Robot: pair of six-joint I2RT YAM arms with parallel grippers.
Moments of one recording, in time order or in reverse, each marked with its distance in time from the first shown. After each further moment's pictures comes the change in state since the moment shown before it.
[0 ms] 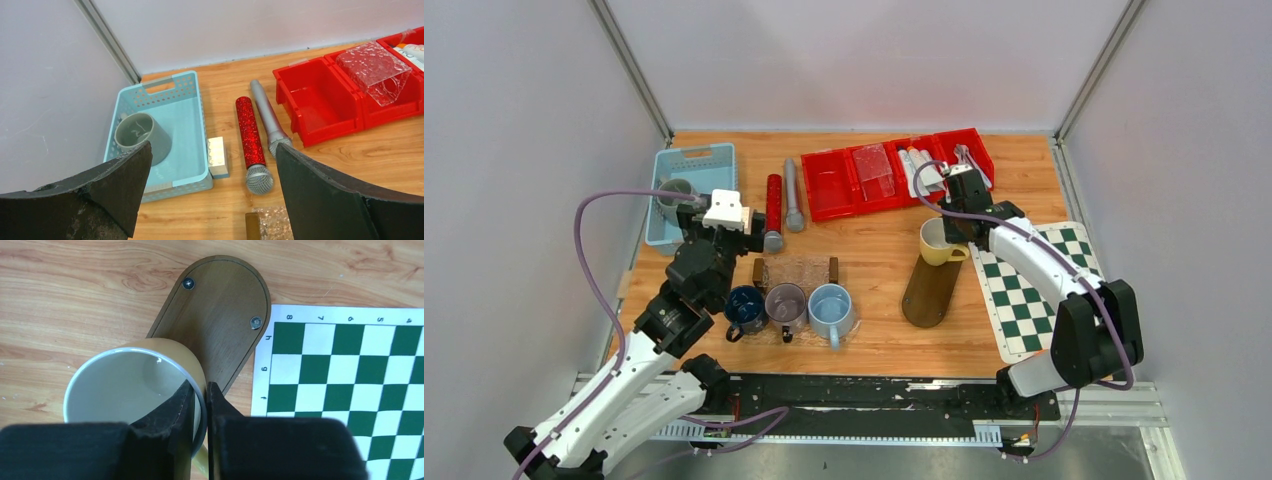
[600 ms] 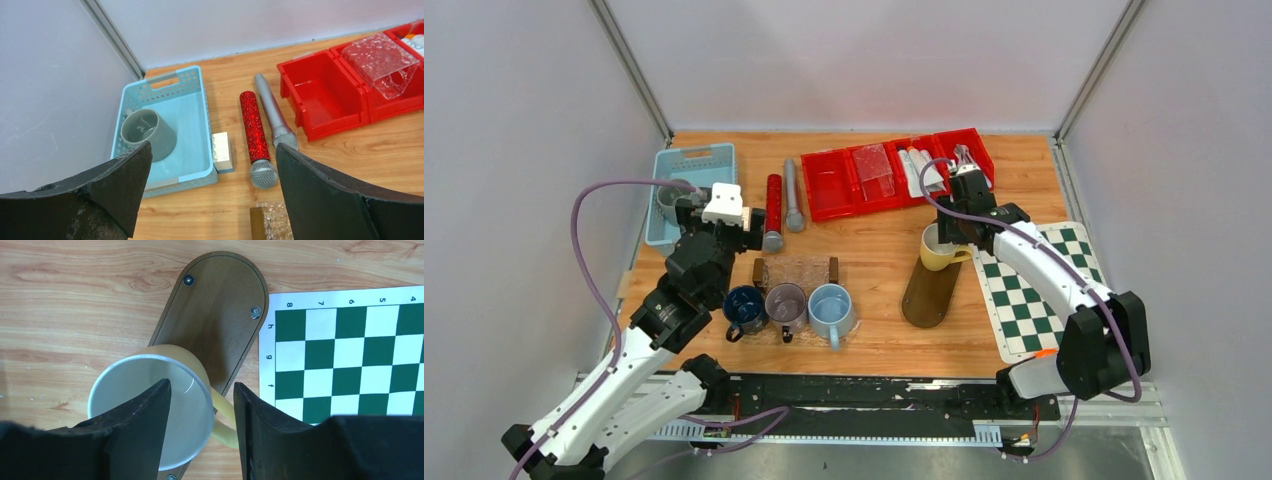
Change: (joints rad) left arm 0.000 0.048 0.079 -0.088 -0.014 -0.007; right arm 0.018 -0.077 0.000 -0.042 0.026 0.087
